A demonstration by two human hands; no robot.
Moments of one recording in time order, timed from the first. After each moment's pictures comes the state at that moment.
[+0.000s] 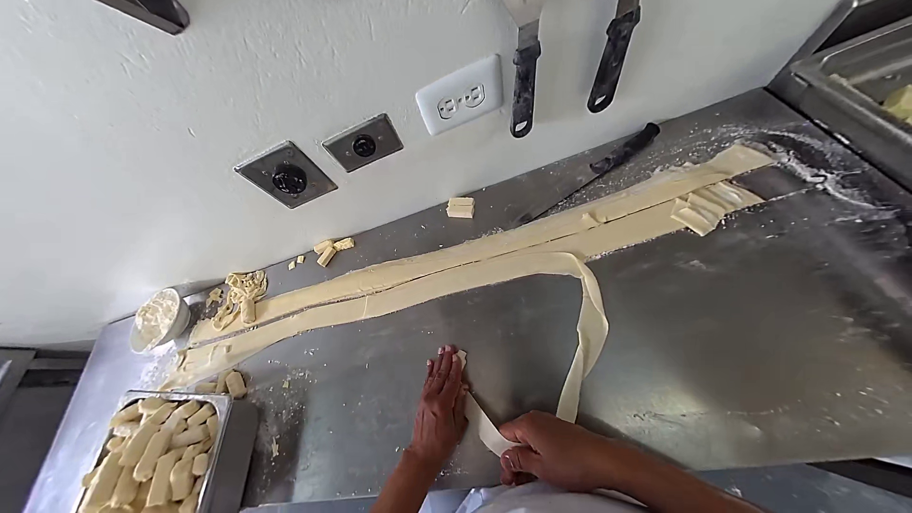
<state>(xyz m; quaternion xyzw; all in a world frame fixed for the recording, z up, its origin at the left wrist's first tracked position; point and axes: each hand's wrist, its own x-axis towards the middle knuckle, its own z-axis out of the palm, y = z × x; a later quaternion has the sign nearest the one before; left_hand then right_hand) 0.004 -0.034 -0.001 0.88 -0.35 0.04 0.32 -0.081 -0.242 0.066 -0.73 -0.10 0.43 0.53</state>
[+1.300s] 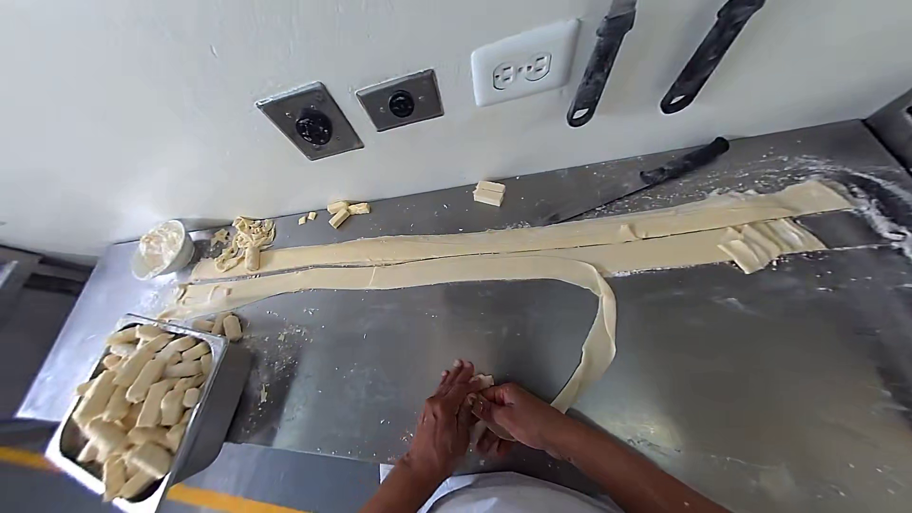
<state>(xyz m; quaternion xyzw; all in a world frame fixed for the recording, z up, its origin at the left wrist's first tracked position) -0.039 -0.043 0.030 0.87 -0.24 -0.11 0.42 -0.053 -0.228 0.045 -0.57 0.11 0.45 0.68</state>
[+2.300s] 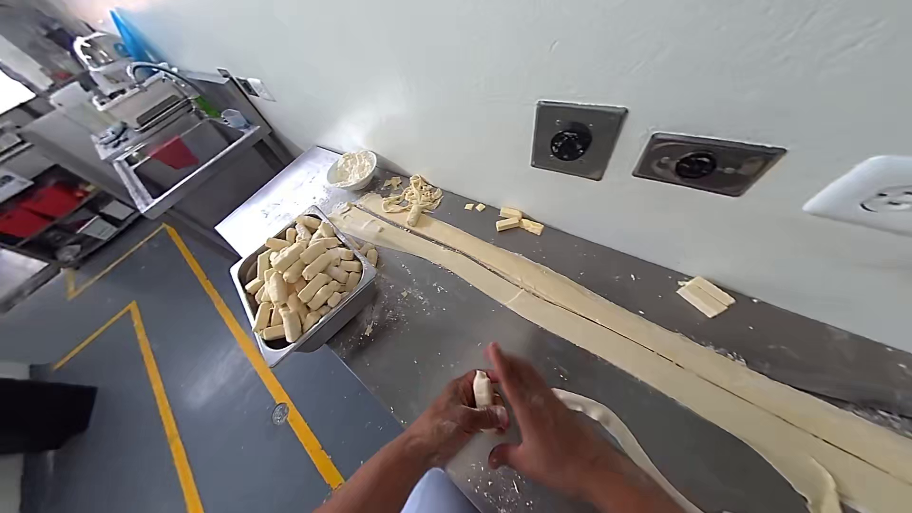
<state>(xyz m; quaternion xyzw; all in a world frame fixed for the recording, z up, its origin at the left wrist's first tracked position) 0.005 0.043 0.104 0.54 0.13 -0.25 0.79 0.047 -0.136 0.094 -0.82 -0.38 0.08 0.42</state>
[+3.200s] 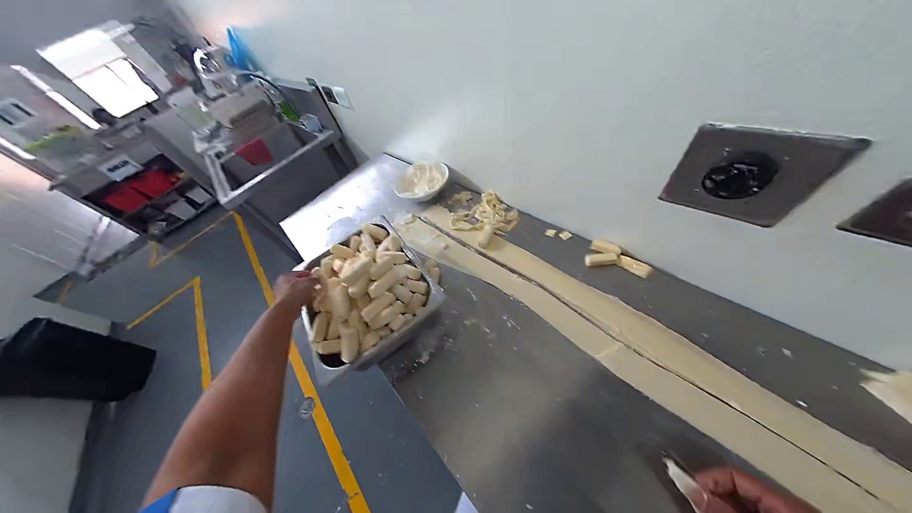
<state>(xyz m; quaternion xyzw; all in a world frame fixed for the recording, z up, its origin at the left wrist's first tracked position) 0.079 0.450 0.139 0.77 0.49 0.15 0.38 0.084 -0.217 0.057 -0.85 -0.17 0.22 0.45</state>
